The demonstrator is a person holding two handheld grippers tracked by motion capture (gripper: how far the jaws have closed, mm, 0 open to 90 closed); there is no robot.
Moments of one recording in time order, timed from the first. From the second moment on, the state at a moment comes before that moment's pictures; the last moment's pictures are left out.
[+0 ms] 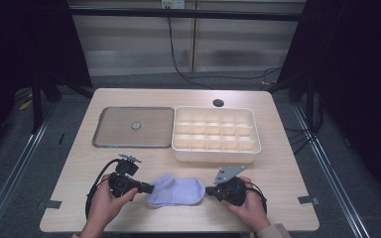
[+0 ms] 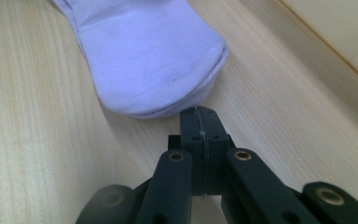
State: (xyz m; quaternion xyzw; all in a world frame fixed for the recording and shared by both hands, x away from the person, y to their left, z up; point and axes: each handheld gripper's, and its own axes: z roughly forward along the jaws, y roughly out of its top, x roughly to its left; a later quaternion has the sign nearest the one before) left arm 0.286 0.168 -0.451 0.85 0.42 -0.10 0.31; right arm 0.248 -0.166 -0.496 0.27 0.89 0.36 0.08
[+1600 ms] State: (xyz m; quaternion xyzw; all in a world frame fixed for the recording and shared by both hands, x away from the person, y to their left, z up) left arm 0.284 0.132 -0.428 0.85 0.41 -0.12 0.31; right arm 0.249 -0.154 -0.497 0.26 0.89 0.36 0.08
